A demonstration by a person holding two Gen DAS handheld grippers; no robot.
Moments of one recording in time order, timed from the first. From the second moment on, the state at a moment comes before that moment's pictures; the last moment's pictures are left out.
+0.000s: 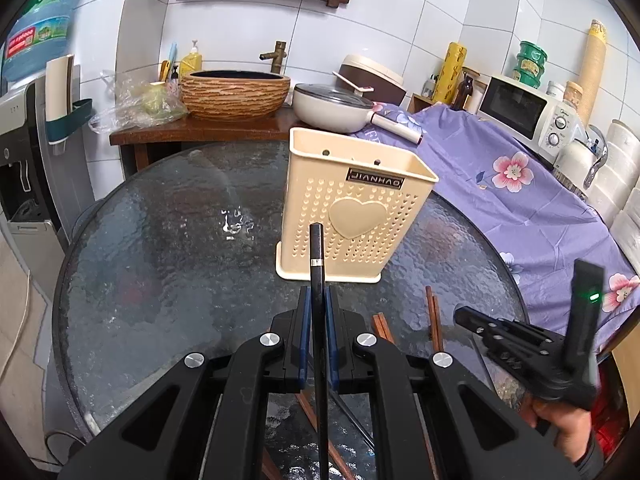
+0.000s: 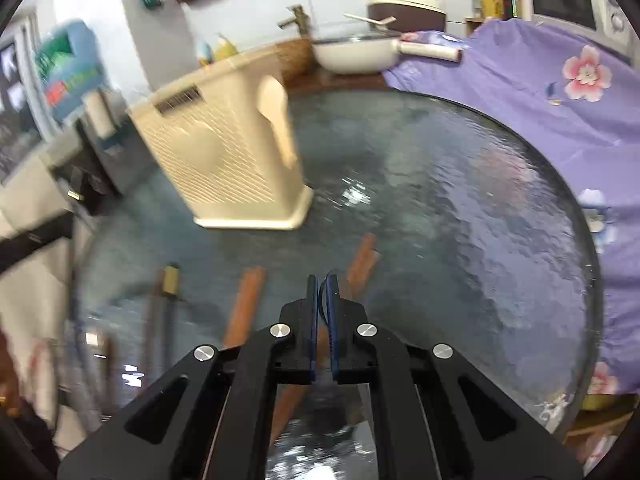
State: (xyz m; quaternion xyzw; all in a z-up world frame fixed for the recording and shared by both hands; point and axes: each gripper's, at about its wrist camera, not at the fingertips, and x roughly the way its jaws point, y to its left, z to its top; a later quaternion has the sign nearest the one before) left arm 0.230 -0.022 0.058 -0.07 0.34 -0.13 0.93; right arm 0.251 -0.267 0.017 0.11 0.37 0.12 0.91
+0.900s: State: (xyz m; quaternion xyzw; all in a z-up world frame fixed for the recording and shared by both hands) left arm 0.223 -0.010 0.071 -0.08 0.32 -0.14 0.93; right arm 0.258 -0.227 0.016 -0.04 0.39 0.21 0.90
